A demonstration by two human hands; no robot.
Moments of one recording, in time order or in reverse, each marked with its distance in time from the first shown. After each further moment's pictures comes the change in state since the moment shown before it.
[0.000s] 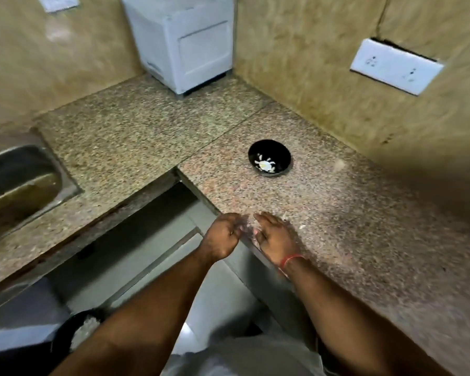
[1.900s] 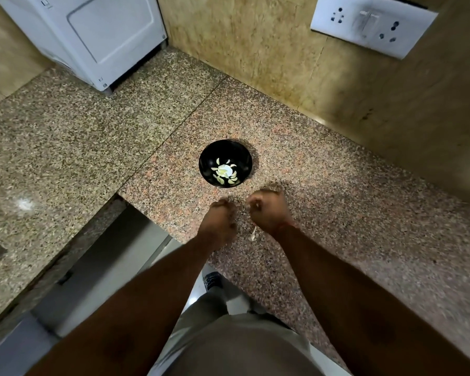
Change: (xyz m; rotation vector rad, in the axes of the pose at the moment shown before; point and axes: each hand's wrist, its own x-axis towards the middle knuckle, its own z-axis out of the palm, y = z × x) left_hand 0.201 0.020 0.075 0.299 -0.206 0.012; right_hand 0.138 0.117 -0.065 0.201 0.189 0.127
